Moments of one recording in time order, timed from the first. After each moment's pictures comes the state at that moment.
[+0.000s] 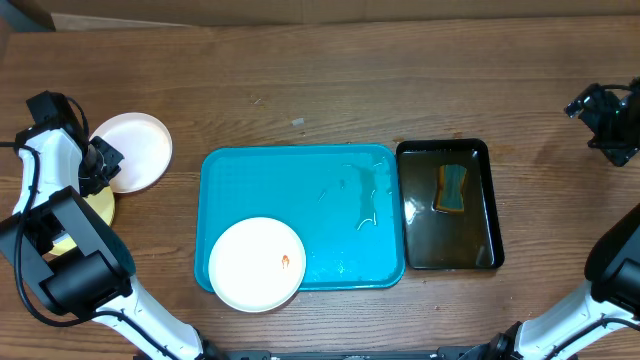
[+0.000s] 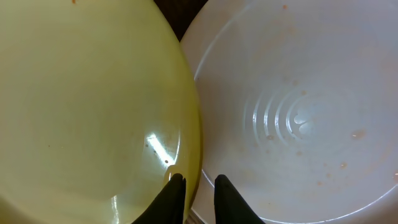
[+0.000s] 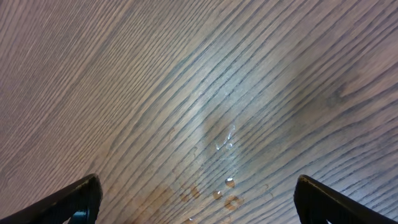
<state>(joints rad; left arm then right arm) 0.53 2.03 1.53 -0.84 -0.11 -0.42 -0.50 1.95 1.59 -0.79 -0.18 0.36</state>
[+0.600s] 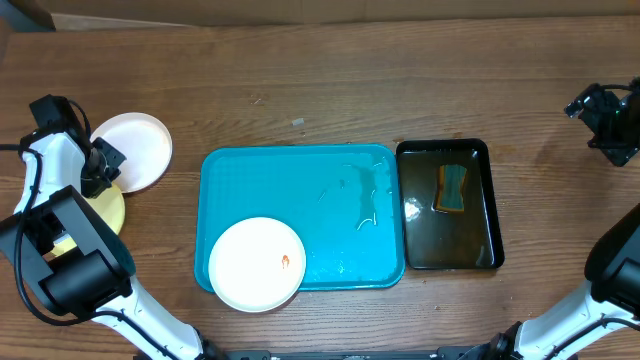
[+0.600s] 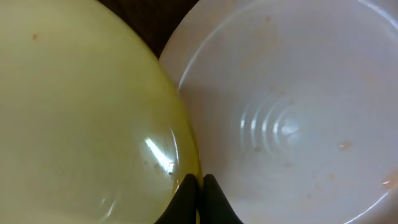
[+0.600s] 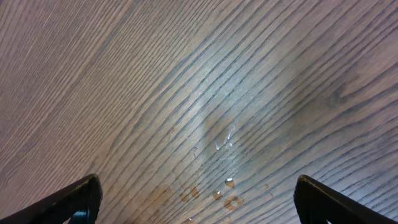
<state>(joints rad) 0.52 2.03 1.49 -0.76 -0.08 -0.42 -0.50 1.95 1.59 -0.79 -0.18 0.36</state>
